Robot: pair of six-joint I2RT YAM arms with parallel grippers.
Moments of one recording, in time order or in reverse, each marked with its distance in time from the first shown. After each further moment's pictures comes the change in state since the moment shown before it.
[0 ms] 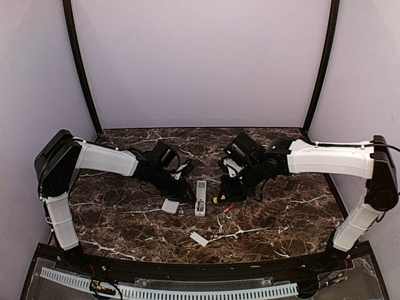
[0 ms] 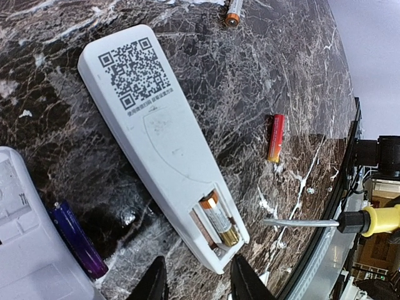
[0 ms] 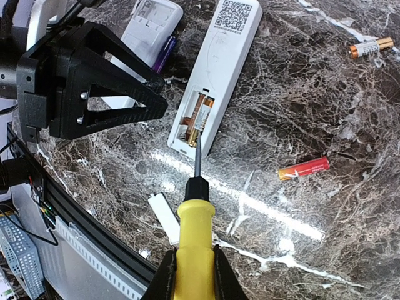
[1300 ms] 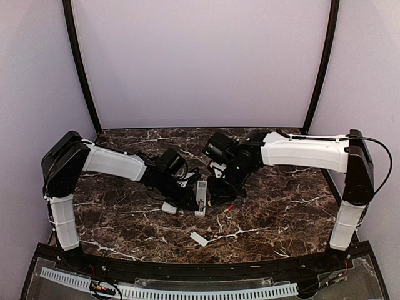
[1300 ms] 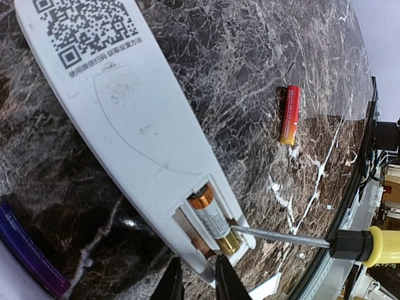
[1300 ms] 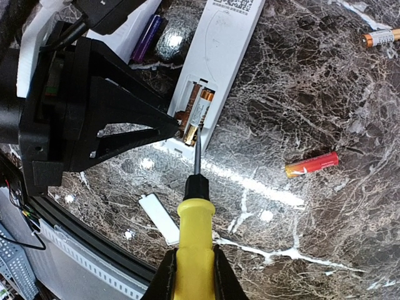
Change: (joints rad) left arm -0.073 0.056 0.030 -0.038 -0.043 0.020; right arm 0.039 0.215 0.267 -0.232 0.043 0.015
